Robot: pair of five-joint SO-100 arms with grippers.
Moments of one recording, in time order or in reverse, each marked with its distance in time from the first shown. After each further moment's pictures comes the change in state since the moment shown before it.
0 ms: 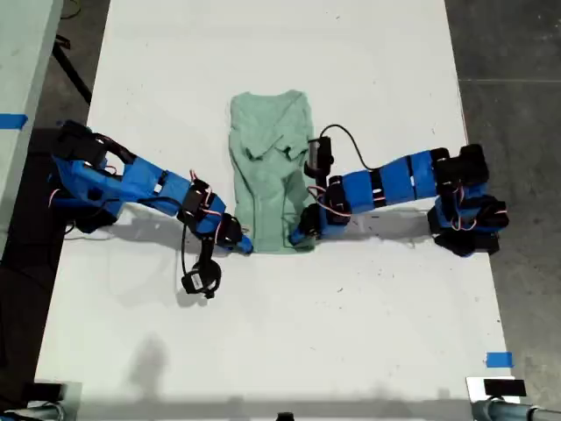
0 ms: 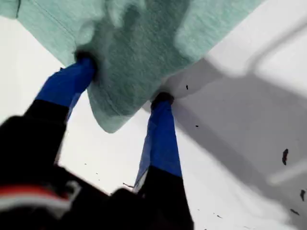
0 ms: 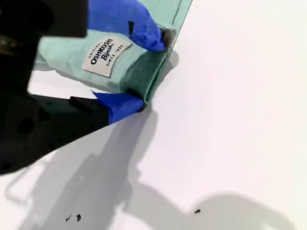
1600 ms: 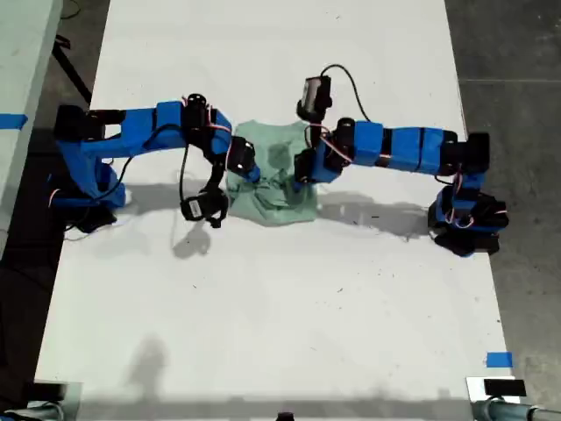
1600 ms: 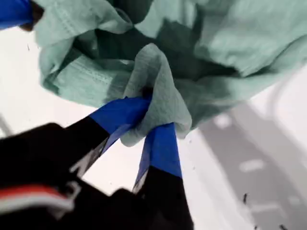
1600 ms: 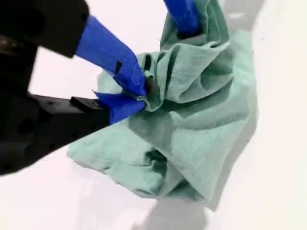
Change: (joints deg) arm 0 -22.1 3.5 -32.0 28.2 32.2; arm 1 15.6 3.6 -19.1 8.0 -17.5
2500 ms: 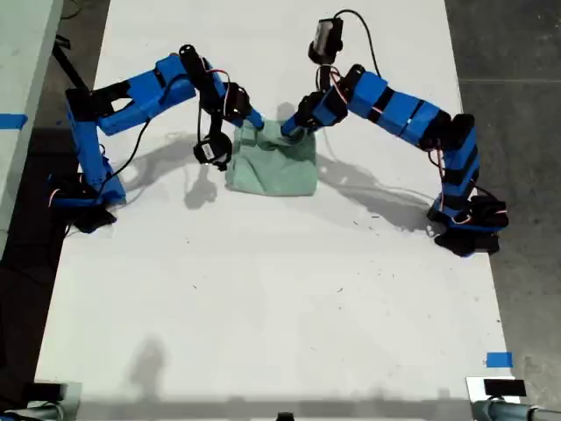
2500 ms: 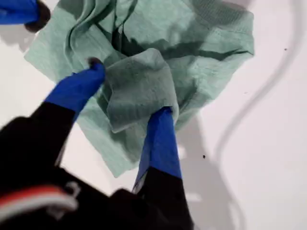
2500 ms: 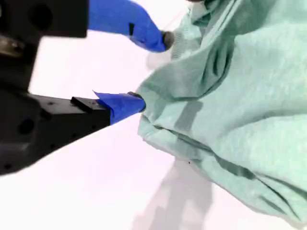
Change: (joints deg) arm 0 -22.2 -5.4 -4.0 -0.2 14.1; arm 1 21.7 -13.3 -16.3 1.5 -19.2
